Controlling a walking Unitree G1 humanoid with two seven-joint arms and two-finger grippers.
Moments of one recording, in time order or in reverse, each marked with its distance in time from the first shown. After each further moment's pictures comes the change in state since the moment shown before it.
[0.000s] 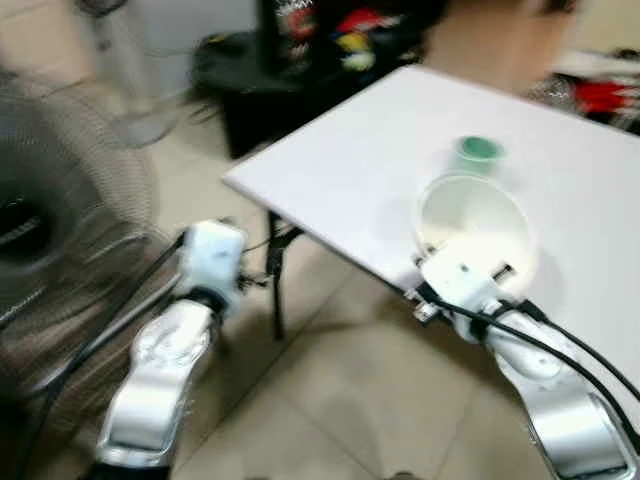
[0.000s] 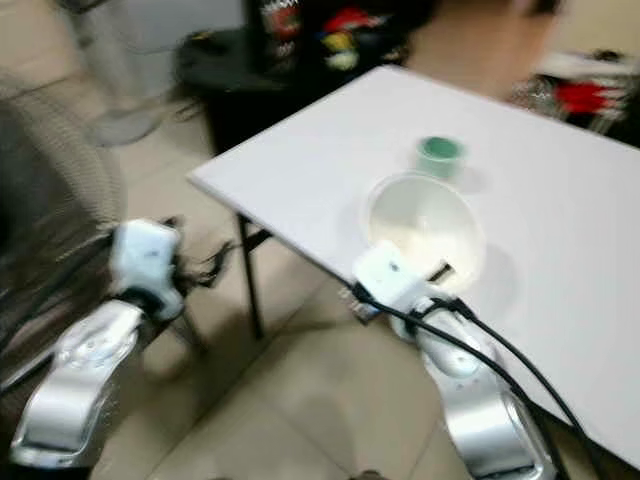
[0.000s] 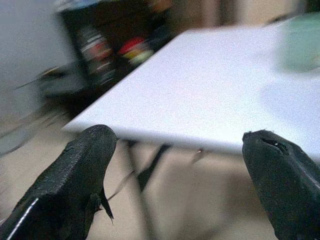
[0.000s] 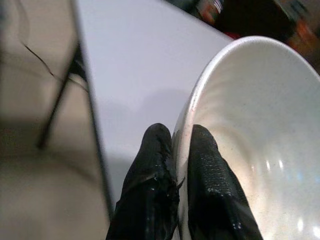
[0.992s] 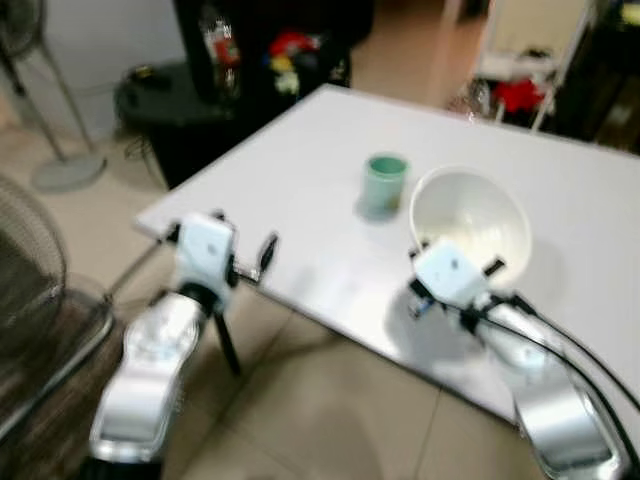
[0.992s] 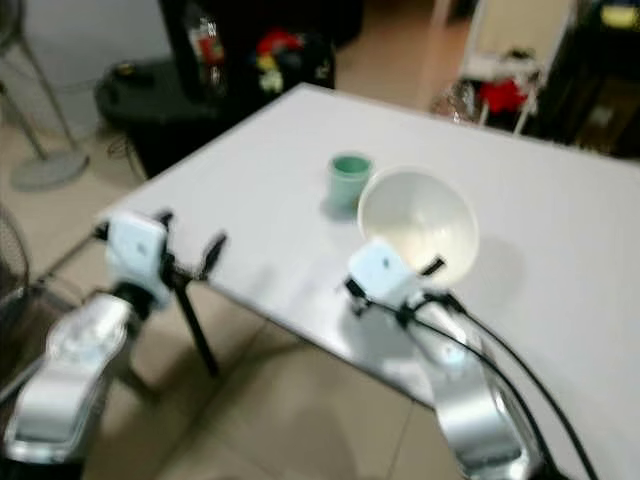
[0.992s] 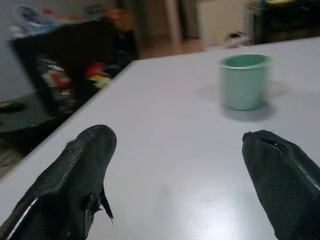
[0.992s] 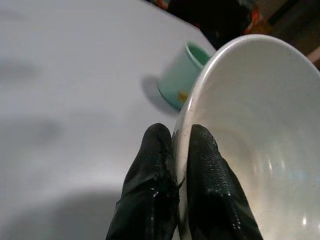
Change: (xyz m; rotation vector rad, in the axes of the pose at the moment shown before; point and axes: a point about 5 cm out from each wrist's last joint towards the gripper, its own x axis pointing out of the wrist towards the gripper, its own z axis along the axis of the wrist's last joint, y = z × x) left arm -0.003 0.009 -0.007 -0.007 0.011 0.004; right arm 0.010 0.003 0.000 -0.036 -0.021 -0.005
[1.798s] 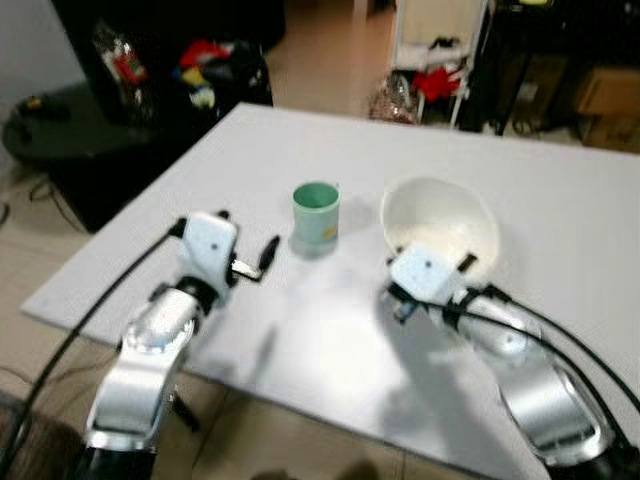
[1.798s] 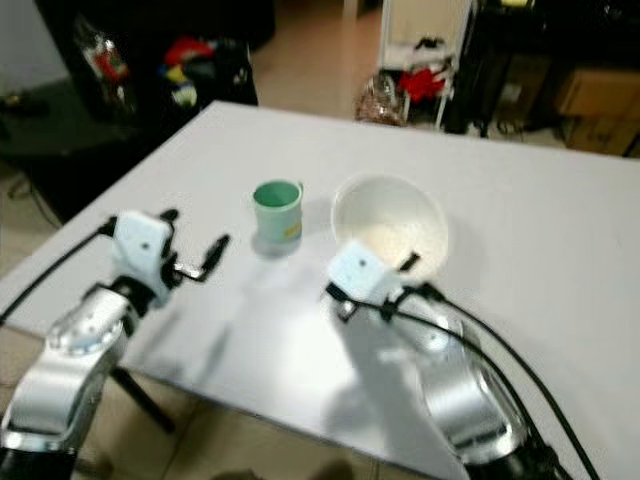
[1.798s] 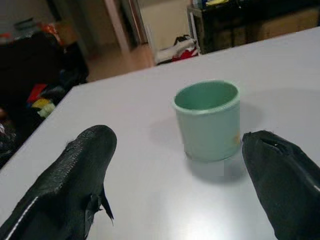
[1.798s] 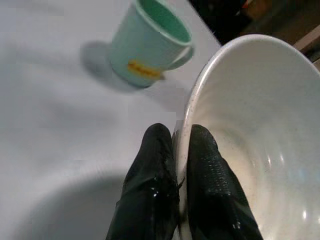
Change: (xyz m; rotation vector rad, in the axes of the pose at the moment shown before) left arm 0.003 0.014 0.003 0.051 0.007 -0.012; right arm 0.017 0.007 0.012 -0.079 -0.043 0.147
